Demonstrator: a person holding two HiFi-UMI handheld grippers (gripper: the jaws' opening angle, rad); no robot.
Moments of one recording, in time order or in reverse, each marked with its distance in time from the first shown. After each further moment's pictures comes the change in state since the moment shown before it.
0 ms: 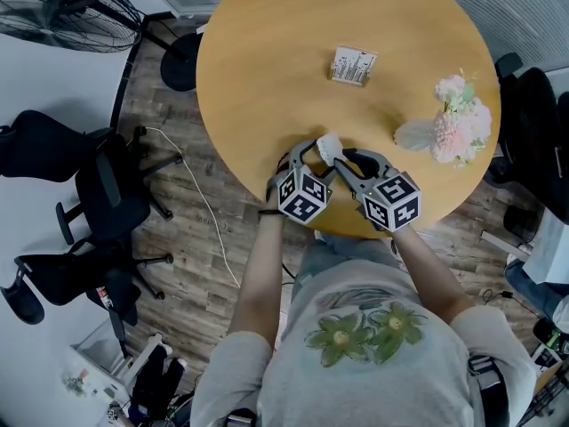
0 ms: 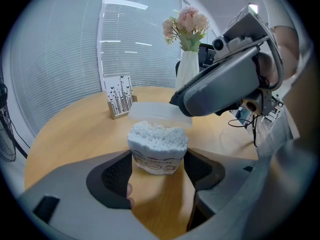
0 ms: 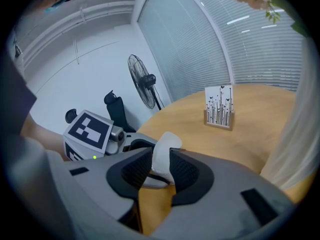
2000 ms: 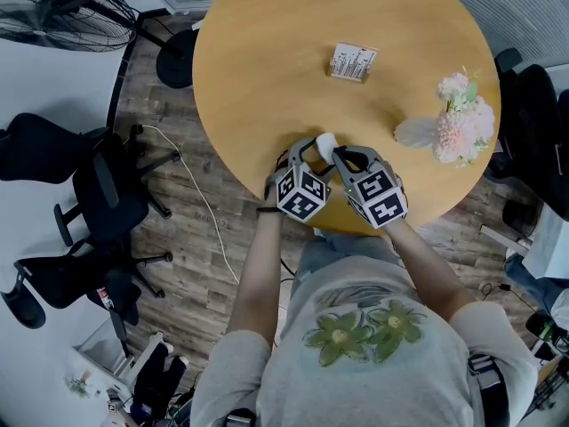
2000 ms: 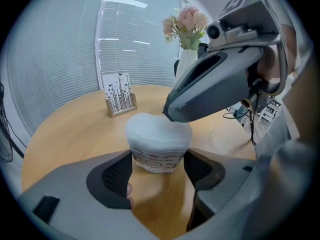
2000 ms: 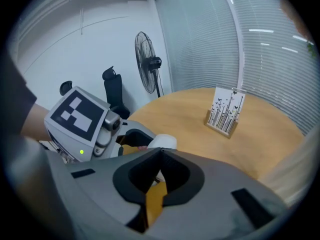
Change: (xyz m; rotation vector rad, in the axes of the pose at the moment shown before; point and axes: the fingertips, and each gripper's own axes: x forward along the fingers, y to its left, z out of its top) left arm 0.000 0.000 -0.003 0.004 0.010 -0.031; right arm 0.018 -0.001 -0.006 -0.200 0.181 -0.116
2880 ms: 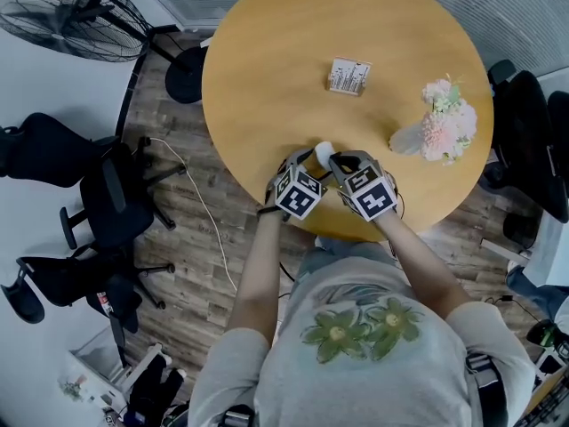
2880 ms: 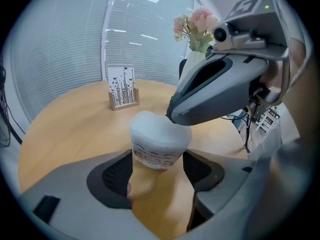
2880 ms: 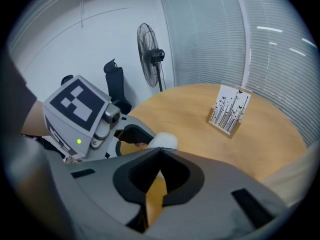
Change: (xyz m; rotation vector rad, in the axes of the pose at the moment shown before) left arm -0.004 -0.002 -0.002 -0.107 0.049 -0.039; right arm 0.003 0.000 -0.004 -0.038 0.089 0.019
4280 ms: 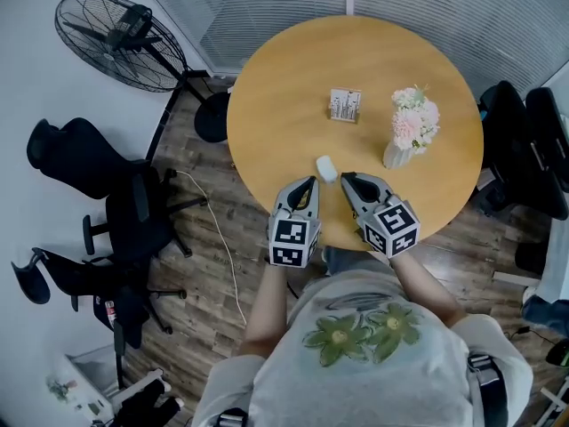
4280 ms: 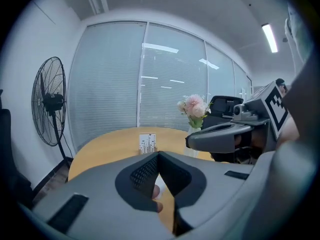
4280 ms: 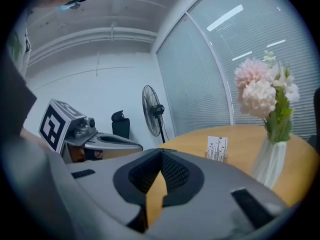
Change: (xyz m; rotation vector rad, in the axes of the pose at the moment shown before) left arm -0.181 -0.048 0.090 -0.163 -0.482 0.386; right arm -0.153 0.039 0.047 0.090 -0.604 0.010
